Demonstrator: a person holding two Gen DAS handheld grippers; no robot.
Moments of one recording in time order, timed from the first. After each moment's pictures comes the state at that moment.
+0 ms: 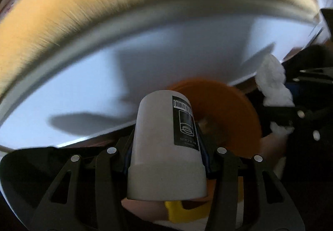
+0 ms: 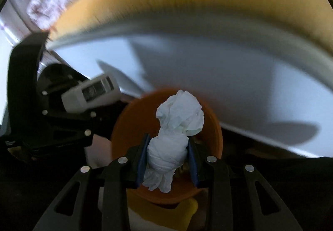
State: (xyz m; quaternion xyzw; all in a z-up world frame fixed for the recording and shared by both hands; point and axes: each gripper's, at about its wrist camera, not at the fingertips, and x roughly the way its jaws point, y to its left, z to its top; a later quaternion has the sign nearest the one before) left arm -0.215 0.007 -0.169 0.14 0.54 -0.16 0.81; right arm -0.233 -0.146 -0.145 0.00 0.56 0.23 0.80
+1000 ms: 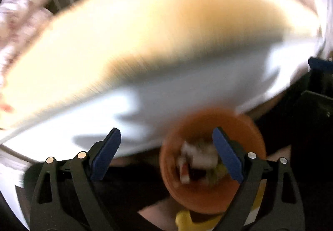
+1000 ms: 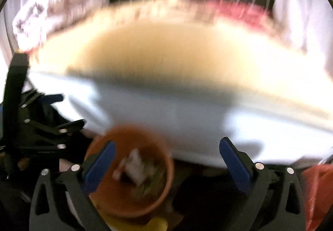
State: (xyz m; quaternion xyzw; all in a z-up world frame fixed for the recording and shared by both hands) left arm -0.229 0.023 -0.092 0.12 0.42 -0.14 0.89; right arm -0.258 -0.164 -0.042 -0.04 0.40 0.09 0.91
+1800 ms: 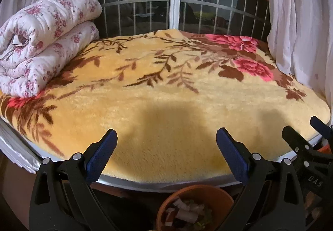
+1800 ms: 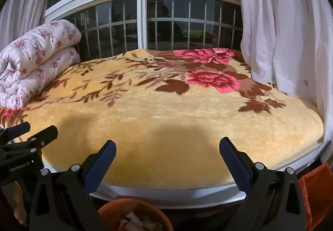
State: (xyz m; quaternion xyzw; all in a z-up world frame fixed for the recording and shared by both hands) left arm -0.189 0.043 0.017 -0.01 0.32 -0.04 0.95; right arm -0.213 -0.152 0.032 0.00 0.30 -0.02 0.95
